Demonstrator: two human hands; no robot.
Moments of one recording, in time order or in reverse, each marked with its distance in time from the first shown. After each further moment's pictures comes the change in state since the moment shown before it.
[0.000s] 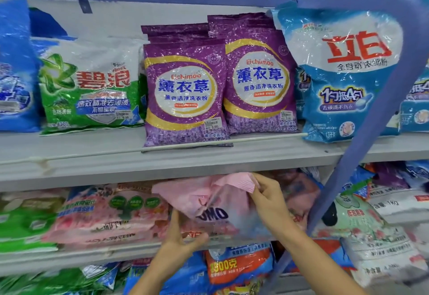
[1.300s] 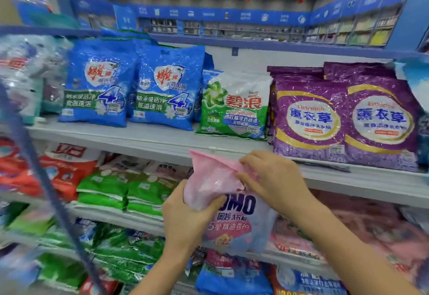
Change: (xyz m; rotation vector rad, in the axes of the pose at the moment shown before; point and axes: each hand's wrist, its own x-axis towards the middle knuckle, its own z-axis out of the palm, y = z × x) left_hand -0.135 0.068 -0.160 -0.112 0.868 0.397; right_hand 0.023 -0.147 0.192 -1.041 -0.273 -0.608
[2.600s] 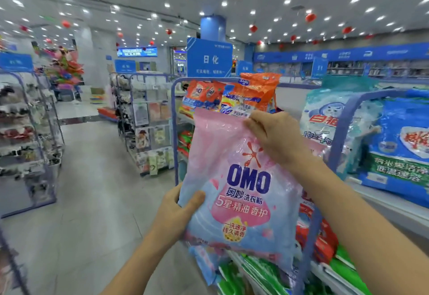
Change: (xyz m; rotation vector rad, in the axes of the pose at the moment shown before) left_hand 0.070 0.007 -0.619 0.068 0.373 -0.047; right_hand 0.332 -0.558 0.088 0.516 0.365 -0.558
